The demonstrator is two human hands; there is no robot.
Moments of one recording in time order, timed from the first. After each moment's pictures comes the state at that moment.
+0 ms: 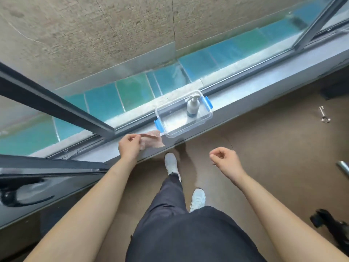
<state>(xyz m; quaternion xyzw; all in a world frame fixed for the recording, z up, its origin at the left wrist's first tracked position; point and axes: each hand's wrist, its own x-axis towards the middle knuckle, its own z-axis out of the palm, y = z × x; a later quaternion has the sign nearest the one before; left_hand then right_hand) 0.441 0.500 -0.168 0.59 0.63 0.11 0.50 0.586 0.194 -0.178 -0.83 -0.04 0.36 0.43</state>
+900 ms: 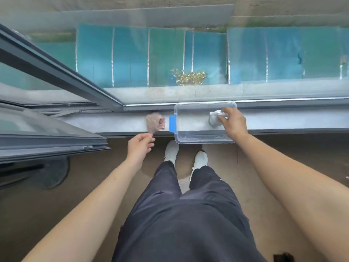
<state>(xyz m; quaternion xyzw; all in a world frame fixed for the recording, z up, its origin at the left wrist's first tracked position) 0.477 0.506 -0.204 0.39 0.71 0.09 0.58 0.798 0.406 -0.255 -0.87 -0.35 0.30 0.15</state>
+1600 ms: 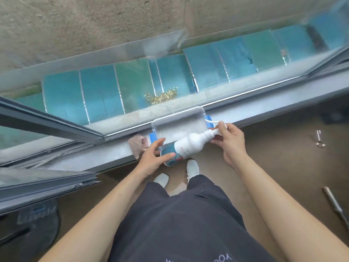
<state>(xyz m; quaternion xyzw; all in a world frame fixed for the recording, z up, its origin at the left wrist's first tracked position) 0.526 0.487 -0.160 0.63 0.42 -0.09 0.65 0.735 0.318 -0.125 -0.71 0.06 0.32 0.63</state>
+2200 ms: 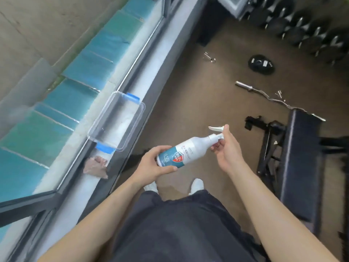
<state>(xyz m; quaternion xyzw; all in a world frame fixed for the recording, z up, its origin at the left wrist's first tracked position) 0.472 0.420 -0.139 0.73 0.00 -0.30 0.62 0.487 0.164 -0.086 -0.54 0.43 0.02 0.72</state>
